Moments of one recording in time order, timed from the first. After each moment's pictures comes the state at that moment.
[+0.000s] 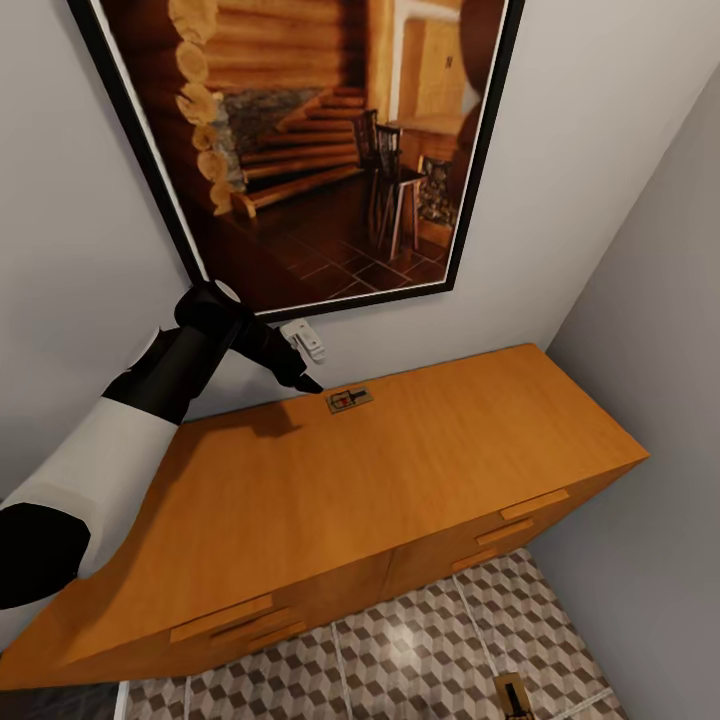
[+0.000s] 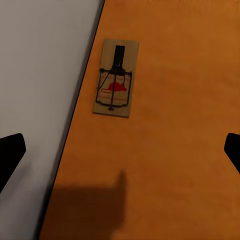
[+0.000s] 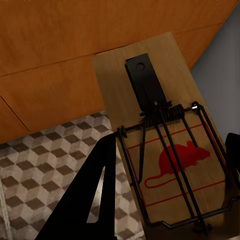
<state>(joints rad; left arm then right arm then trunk) -1.31 0.09 -0.40 -1.08 -0.68 0.85 -1.32 -0.24 0.05 0.46 -0.02 -0.34 -1.04 -0.30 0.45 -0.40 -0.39</state>
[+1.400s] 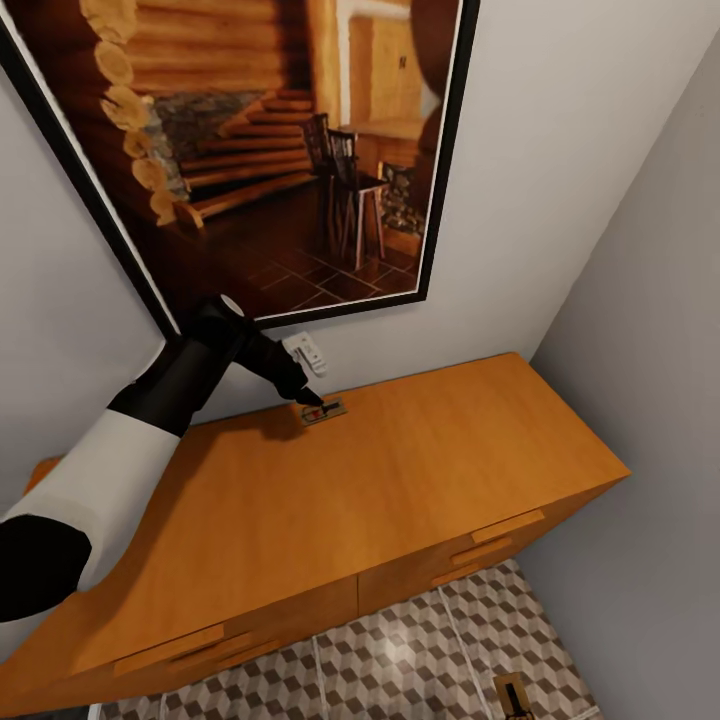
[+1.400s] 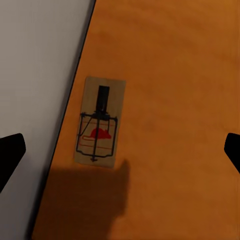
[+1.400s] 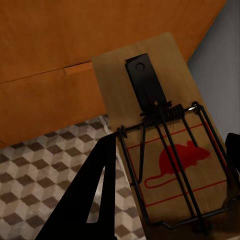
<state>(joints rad) -1.27 0.09 -0.41 -1.08 -0.68 0.85 -1.32 -0.24 0.05 0.46 -0.02 -0.34 -1.04 -0.30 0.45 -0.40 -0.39</state>
